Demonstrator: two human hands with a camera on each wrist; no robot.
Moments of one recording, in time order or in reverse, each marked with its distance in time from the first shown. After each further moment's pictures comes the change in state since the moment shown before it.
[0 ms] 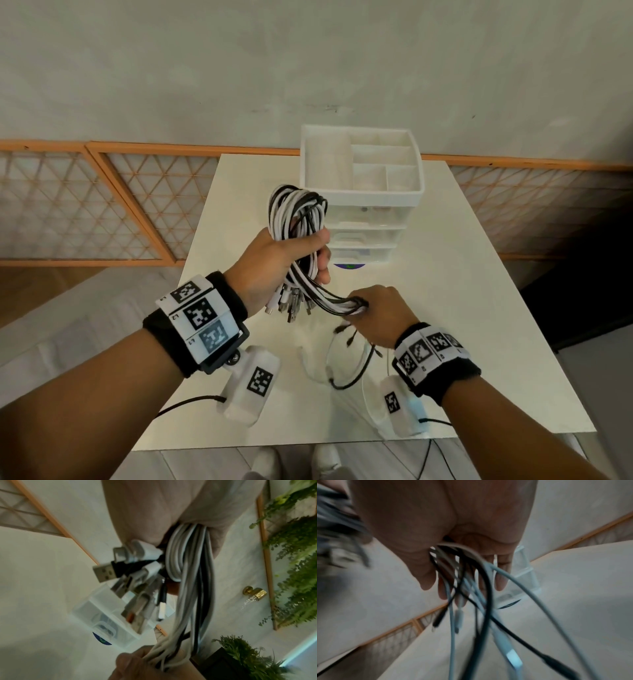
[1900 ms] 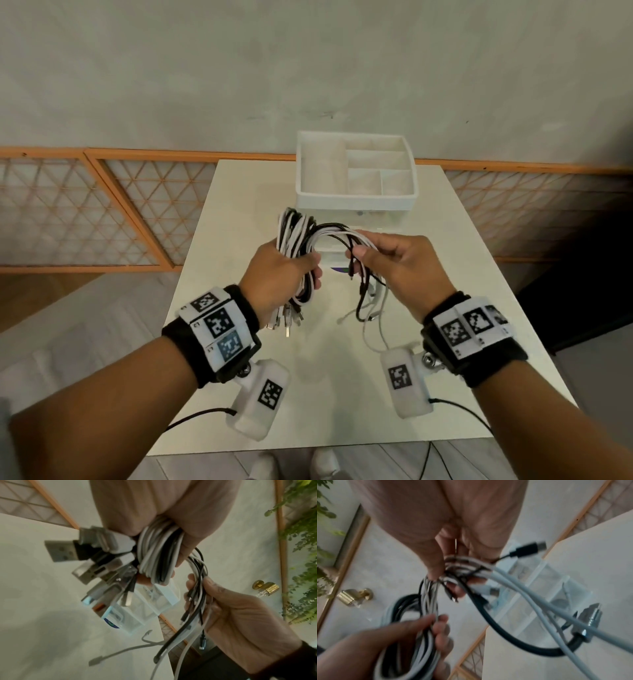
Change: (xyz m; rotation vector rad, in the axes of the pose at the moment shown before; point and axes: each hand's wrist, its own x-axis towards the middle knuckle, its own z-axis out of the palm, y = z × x) left_hand 0.002 -0.018 0.012 0.252 0.315 -0.083; right_hand -0.016 -0.033 -0.072 0.834 0.337 -0.077
